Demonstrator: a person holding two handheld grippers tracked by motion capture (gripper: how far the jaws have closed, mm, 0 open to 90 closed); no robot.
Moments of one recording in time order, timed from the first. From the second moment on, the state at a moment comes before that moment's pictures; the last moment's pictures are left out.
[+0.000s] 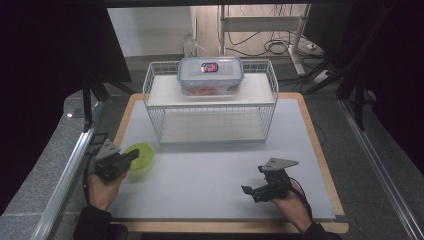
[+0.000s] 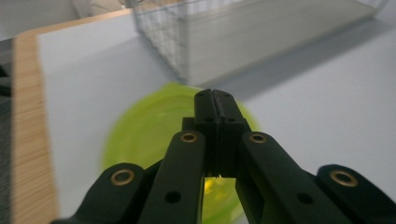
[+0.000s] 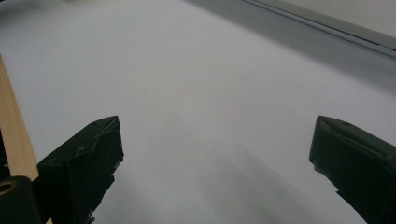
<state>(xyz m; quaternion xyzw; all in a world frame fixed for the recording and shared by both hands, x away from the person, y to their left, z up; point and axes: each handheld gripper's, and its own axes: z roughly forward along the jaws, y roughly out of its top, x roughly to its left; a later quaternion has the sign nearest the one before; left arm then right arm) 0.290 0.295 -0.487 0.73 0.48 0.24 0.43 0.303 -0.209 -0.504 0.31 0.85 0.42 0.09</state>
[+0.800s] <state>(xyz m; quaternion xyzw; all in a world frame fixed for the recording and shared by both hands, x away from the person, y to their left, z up) 0.315 0.331 -0.523 0.72 0.55 0.23 0.36 0.303 -0.206 -0.508 0.30 0.86 0.40 0.09</state>
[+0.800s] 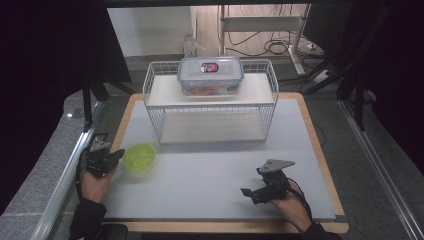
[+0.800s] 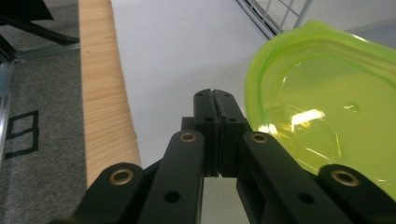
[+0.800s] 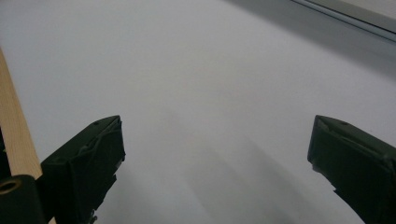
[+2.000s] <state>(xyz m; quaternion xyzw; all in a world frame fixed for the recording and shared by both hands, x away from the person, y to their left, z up) 0.308 0.321 -0.519 0.70 0.56 0.20 0.39 0.303 -0.205 -0.510 0.30 0.87 0.39 0.09</state>
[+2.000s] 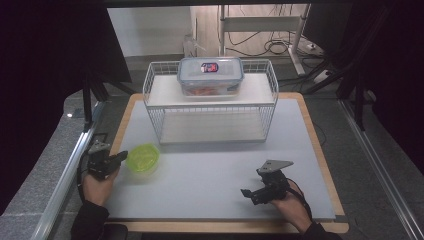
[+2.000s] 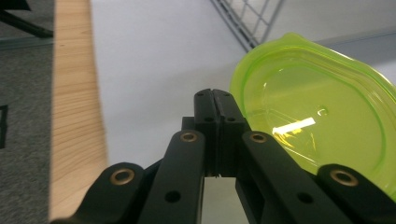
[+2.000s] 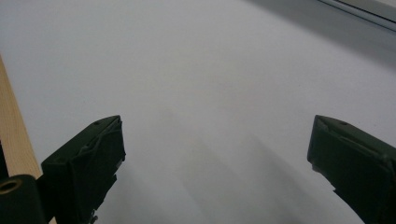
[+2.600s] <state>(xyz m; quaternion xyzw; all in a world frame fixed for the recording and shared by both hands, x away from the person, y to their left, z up) 0.311 0.264 -0.514 0.74 0.52 0.17 0.40 0.304 -0.205 -0.511 0.30 0.87 0.38 0.08</state>
